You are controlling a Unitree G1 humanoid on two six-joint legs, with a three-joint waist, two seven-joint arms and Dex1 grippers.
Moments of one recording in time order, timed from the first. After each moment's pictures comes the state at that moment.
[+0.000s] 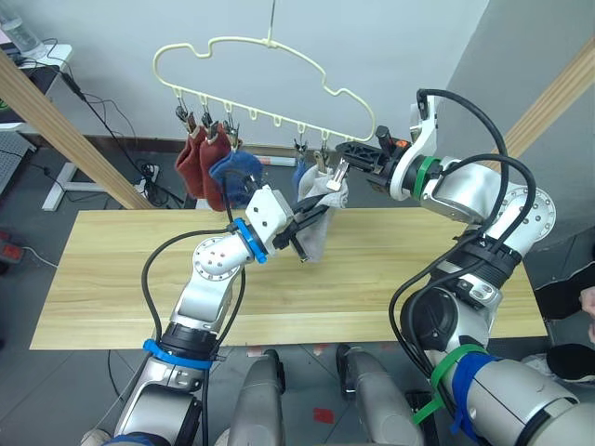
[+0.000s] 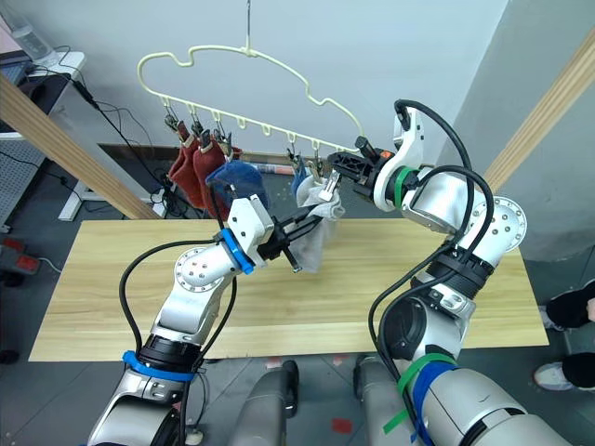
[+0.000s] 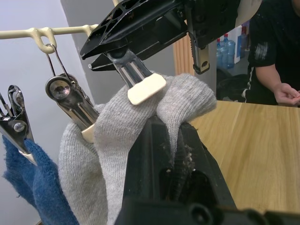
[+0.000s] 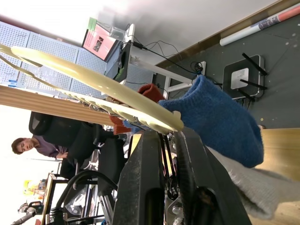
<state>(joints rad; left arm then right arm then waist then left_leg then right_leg) -0.48 0.33 -0.14 0.05 -0.08 -0.23 -0.72 -1.10 0.09 -0.82 0.01 1.13 1.61 -0.45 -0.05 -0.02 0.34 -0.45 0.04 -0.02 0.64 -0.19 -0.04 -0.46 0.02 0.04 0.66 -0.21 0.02</state>
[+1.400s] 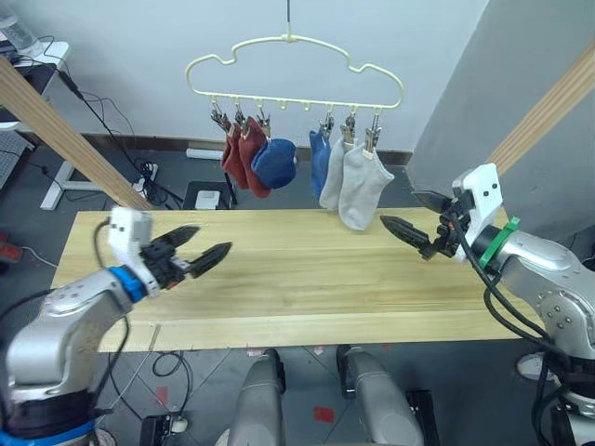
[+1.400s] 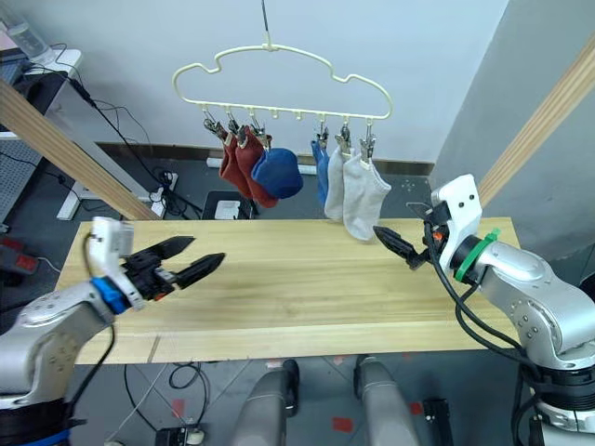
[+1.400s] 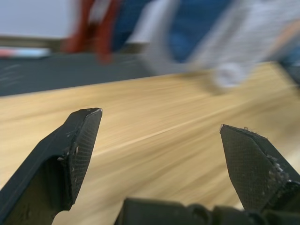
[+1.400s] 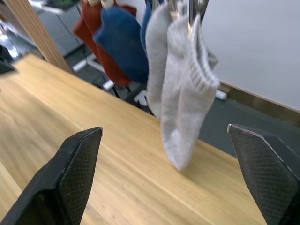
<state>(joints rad) -0.09 0.68 0.40 -0.32 -0.60 0.71 -0.64 -0.35 -0.66 -0.12 -0.48 0.68 0.83 0.45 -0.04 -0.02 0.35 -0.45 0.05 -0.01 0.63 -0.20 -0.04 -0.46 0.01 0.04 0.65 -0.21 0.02</state>
